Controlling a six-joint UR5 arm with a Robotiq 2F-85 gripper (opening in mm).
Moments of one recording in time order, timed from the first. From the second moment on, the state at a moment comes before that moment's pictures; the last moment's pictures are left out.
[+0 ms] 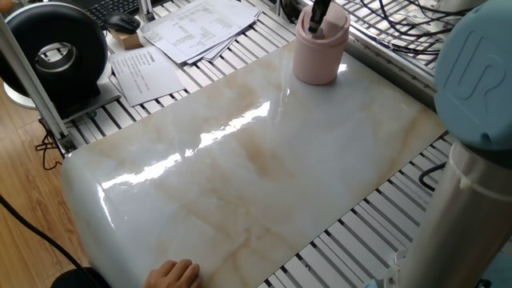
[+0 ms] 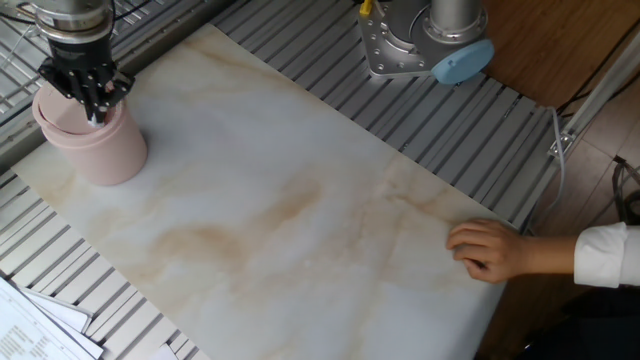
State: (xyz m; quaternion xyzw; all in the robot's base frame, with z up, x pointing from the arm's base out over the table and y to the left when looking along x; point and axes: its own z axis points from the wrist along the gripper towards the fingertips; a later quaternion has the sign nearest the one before) arm 0.625 -0.219 0.145 -0.26 0.96 -0.06 0.10
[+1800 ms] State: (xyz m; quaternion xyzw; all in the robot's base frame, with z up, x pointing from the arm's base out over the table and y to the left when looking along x) arm 0.608 -0.145 0.186 -0.25 0.96 0.00 0.08
